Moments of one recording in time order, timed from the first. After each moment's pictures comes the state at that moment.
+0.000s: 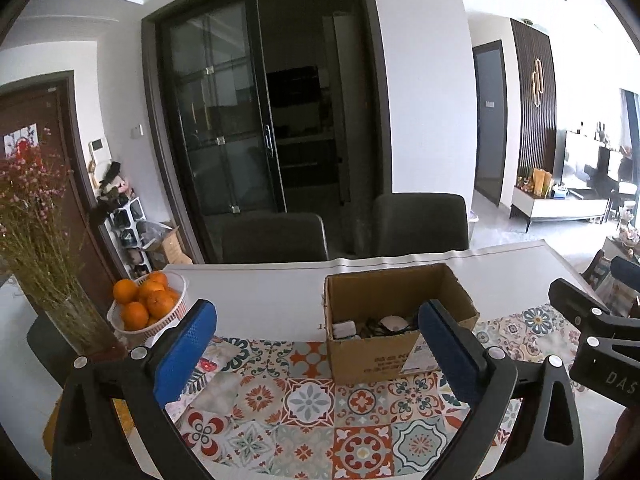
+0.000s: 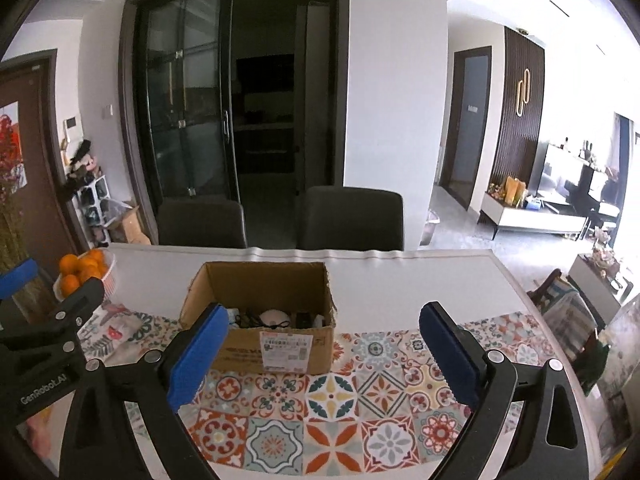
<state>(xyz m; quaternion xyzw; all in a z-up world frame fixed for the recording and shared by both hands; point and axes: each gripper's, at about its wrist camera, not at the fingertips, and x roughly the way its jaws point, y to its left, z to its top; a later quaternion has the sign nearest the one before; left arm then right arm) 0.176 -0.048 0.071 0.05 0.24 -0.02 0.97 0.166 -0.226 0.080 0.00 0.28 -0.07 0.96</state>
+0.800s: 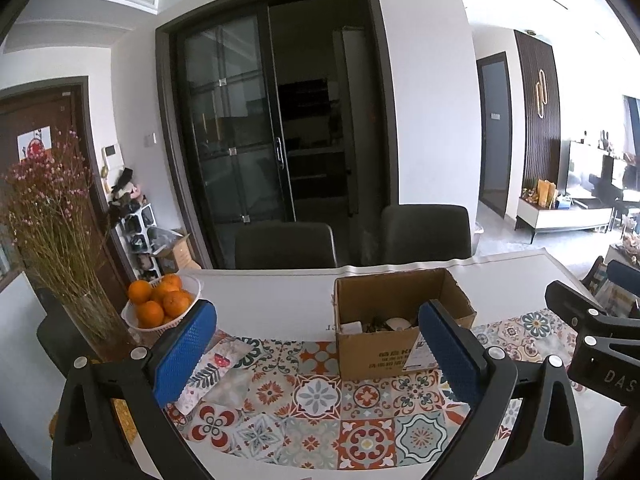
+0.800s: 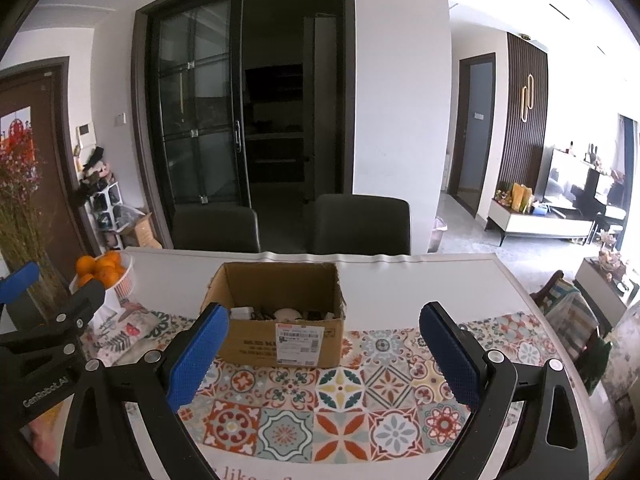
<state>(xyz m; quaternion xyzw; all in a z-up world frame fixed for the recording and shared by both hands) 0.136 -0.039 0.078 0.05 0.22 0.00 0.97 0.132 -0.219 0.086 0.00 0.26 -0.05 0.96</state>
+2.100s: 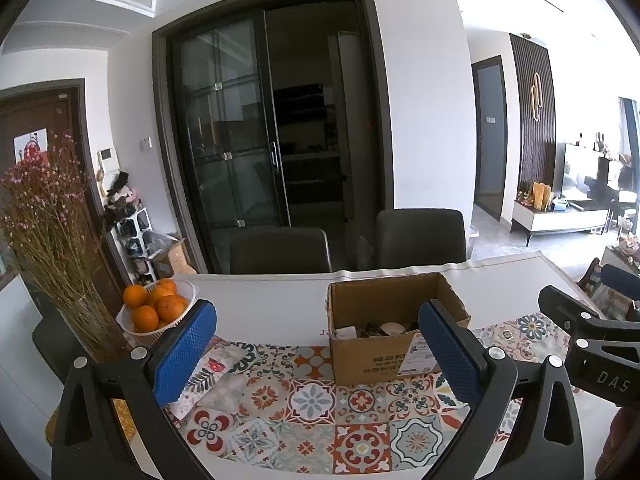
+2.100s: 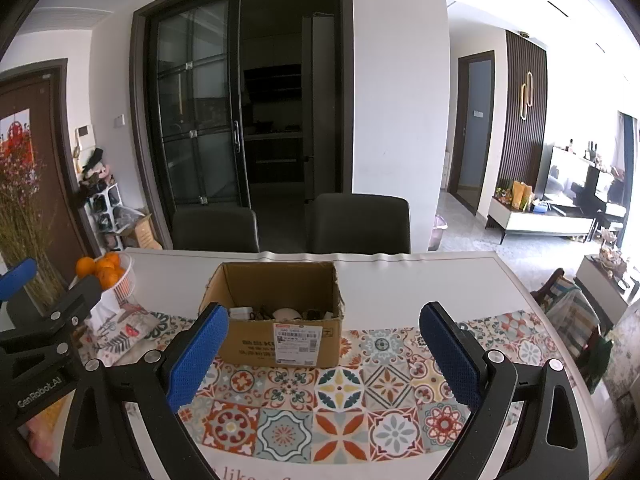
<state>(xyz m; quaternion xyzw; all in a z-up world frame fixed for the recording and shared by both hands) 0.136 -0.042 0.081 0.05 0.21 -0.01 0.98 0.133 -0.219 0.085 0.01 0.26 -0.05 0.96</state>
